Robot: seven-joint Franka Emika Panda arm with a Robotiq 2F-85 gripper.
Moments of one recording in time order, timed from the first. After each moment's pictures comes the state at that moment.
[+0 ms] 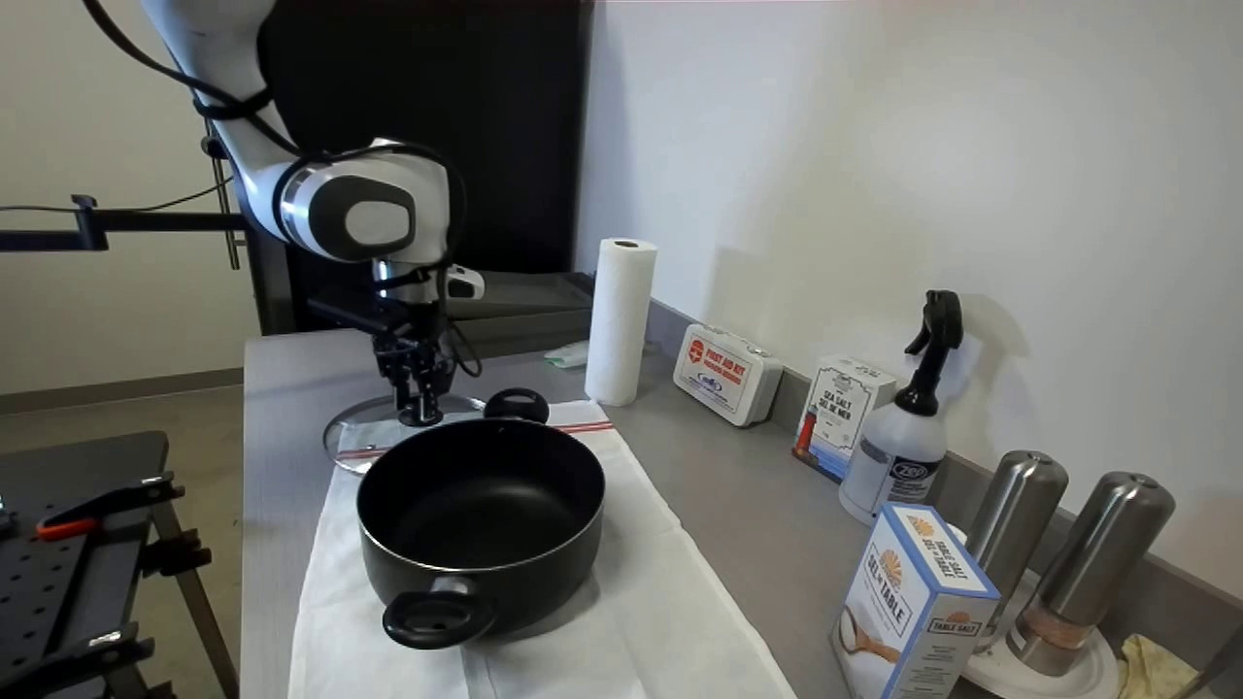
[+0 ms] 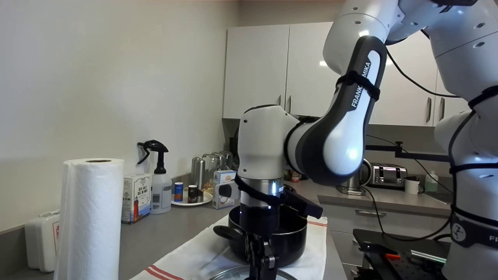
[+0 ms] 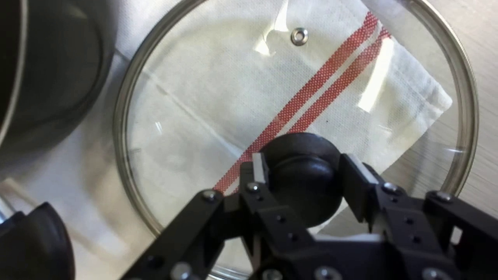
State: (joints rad) arm 0.13 0.37 0.15 -2.36 -0.18 2.71 -0.09
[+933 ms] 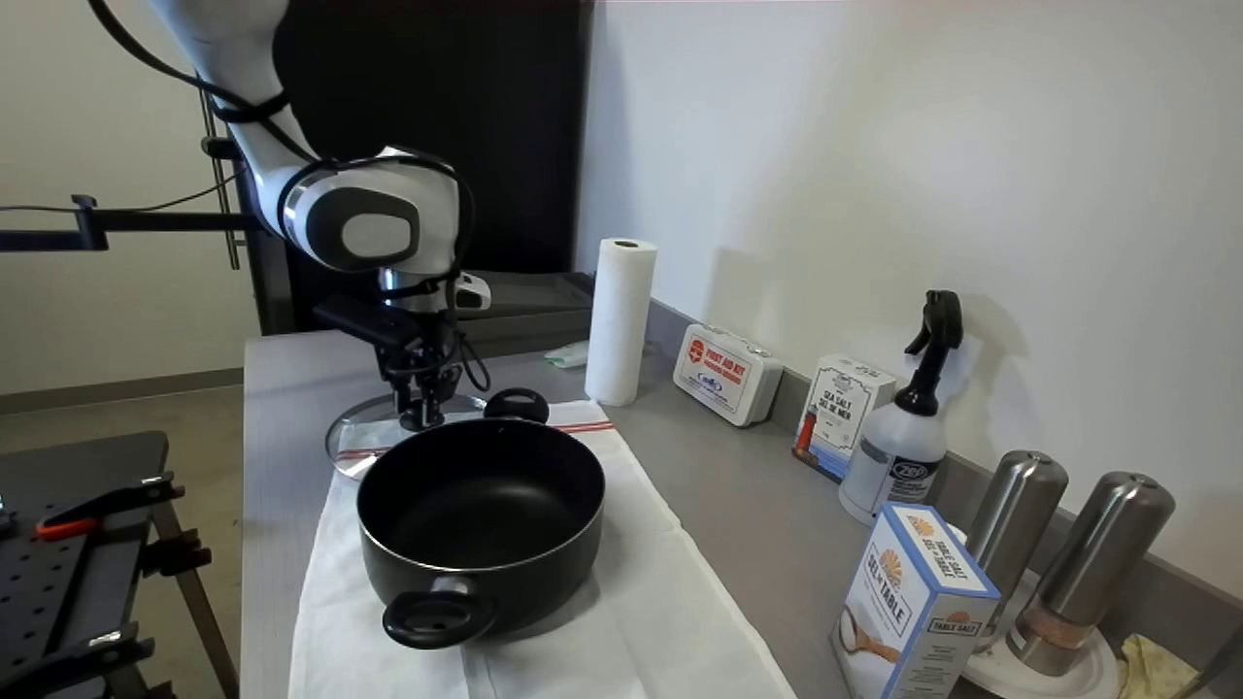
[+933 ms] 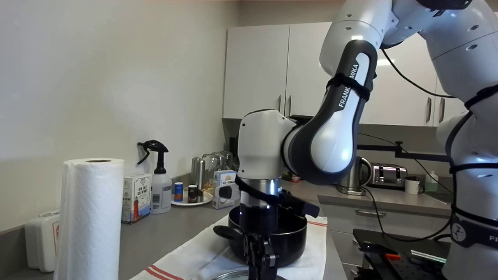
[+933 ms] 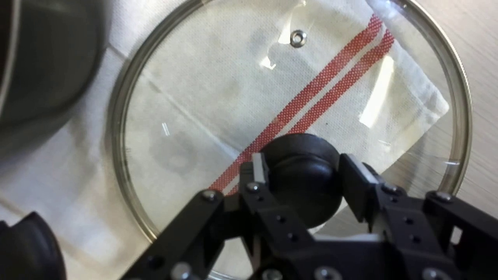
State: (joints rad) arm 0.06 0.39 0.19 -2.36 -0.08 2.72 -0.24
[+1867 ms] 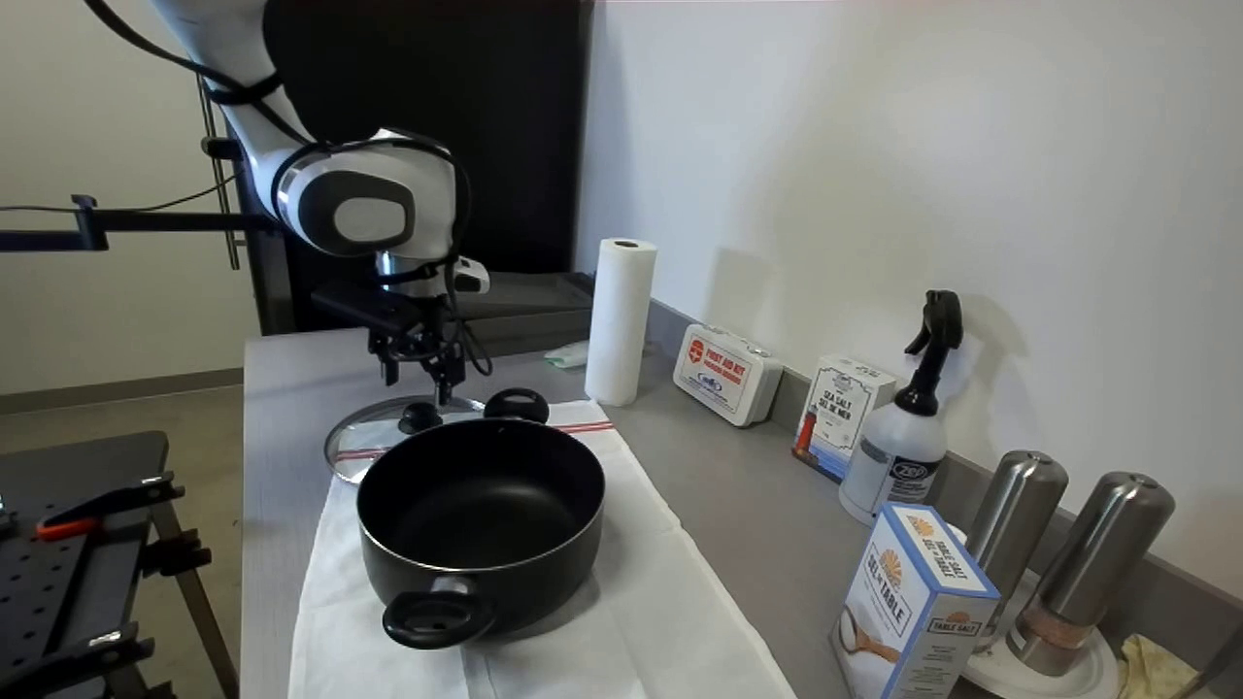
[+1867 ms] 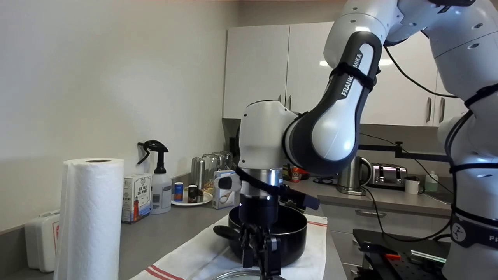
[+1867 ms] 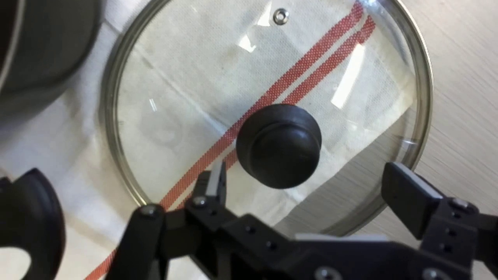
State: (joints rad) arm 0.03 0.35 0.24 -2.38 -0.04 2.72 -0.30
